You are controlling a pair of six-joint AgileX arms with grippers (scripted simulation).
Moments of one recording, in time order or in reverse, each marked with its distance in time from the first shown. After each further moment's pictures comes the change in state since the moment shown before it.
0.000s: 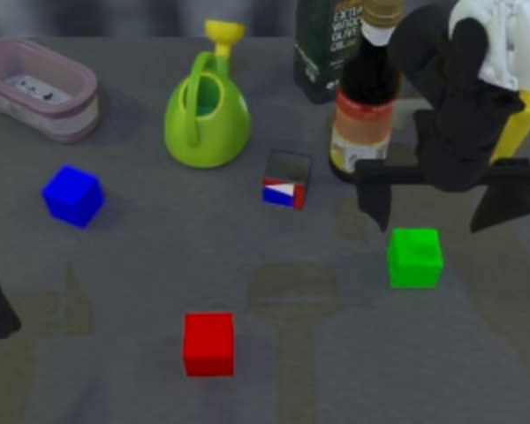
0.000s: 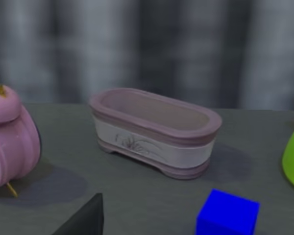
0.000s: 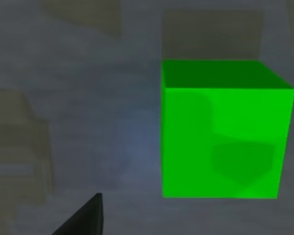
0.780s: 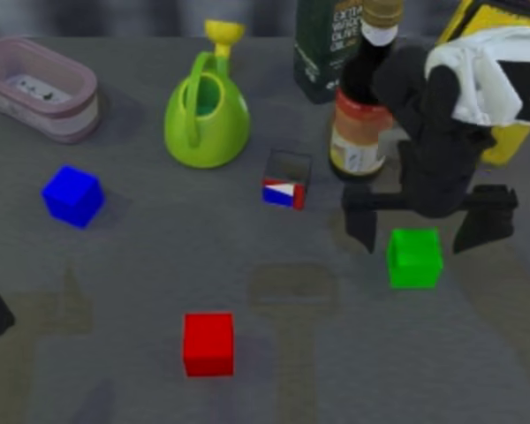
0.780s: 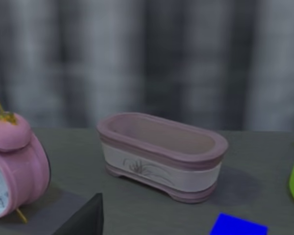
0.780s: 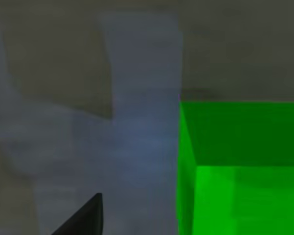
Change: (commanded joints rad) left arm 0.011 -0.033 -0.007 0.032 0.002 0.021; right arm 0.006 0.088 -0.072 0.149 0.000 0.008
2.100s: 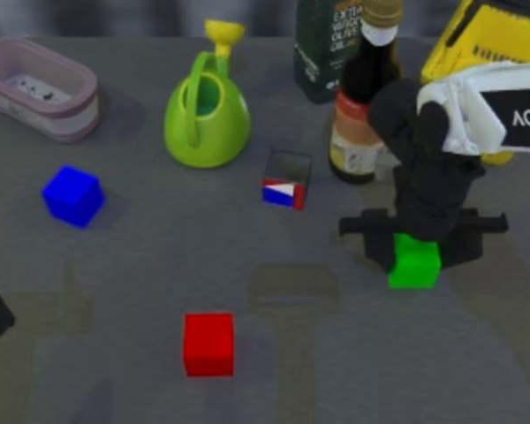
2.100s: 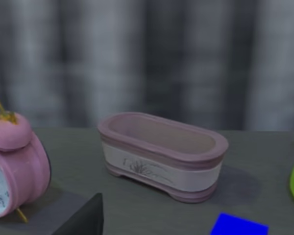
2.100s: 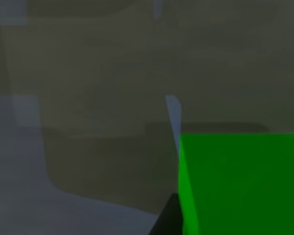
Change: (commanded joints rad) left arm 0.000 0.000 0.000 0.000 0.000 0.000; right arm 0.003 0.050 -0.072 0.116 0.000 0.003
